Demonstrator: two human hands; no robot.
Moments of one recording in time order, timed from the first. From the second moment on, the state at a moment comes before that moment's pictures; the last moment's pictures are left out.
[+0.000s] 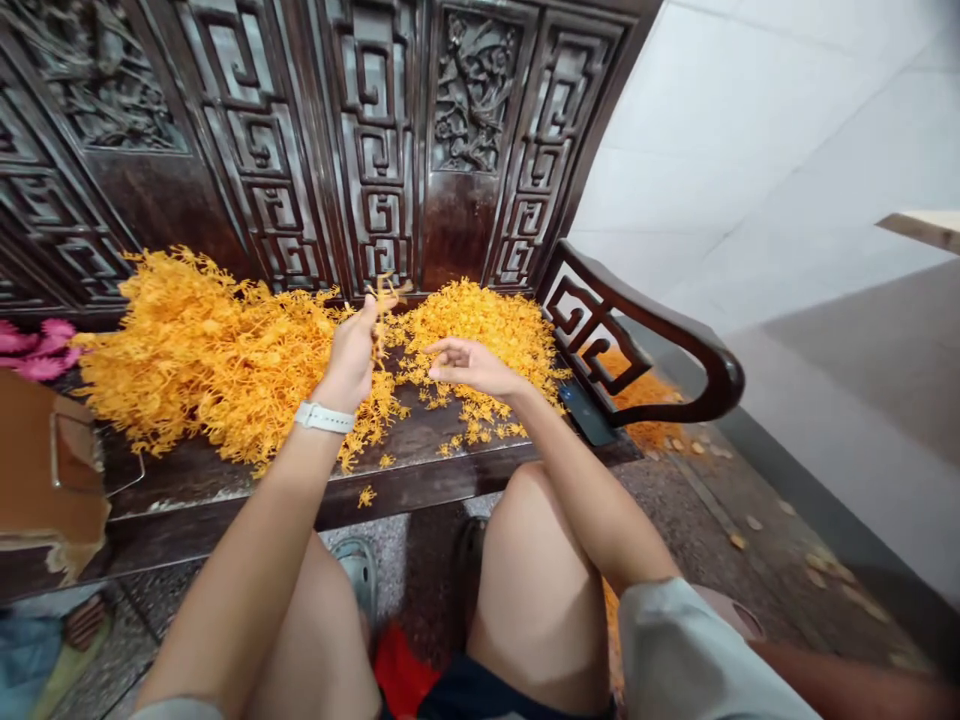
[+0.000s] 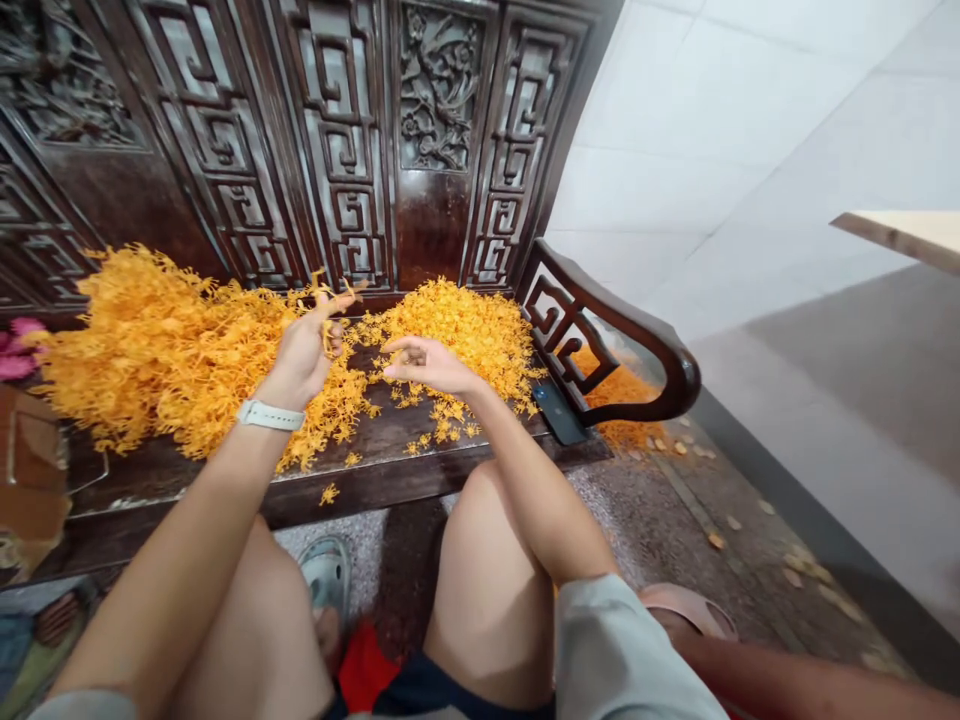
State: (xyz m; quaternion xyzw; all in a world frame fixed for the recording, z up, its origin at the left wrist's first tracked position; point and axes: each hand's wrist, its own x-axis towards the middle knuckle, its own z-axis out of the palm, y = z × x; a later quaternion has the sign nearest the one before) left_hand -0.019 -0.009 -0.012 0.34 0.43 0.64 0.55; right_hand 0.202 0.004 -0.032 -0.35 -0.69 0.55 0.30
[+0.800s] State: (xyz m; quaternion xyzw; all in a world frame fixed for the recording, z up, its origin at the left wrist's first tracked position) left_hand -0.020 -0.026 0.010 0.43 0.34 0.54 0.64; right_hand 0.201 -0.017 0.015 -0.32 -0.56 0.58 0.50
